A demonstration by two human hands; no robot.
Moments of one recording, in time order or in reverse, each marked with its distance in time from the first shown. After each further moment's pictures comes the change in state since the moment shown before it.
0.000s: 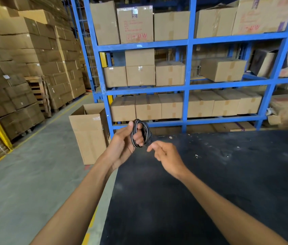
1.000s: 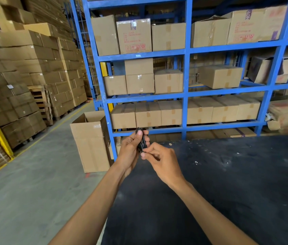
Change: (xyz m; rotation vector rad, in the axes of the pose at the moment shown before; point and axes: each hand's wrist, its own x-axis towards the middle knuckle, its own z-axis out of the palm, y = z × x) left_hand 0.015 -0.023 0.019 0.160 0.245 0.062; right_hand -0.015 -0.036 -0.007 0.085 0.119 -0.134
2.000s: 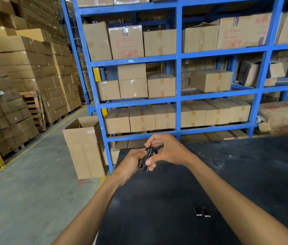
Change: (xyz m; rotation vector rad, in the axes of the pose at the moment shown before) left_hand -0.002 -0.012 0.022 0.375 -0.225 -0.184; right_hand 0.057 0.009 -0.075 -0.131 -0.404 0.108
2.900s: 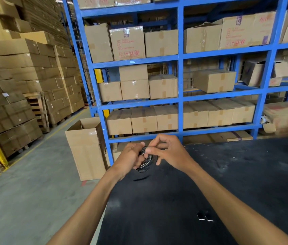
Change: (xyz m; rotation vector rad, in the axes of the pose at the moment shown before) left_hand 0.015 0.021 -0.006 0.156 0.156 -0.016; right_hand 0.003 0.017 0.006 0.396 0.139 -0.169
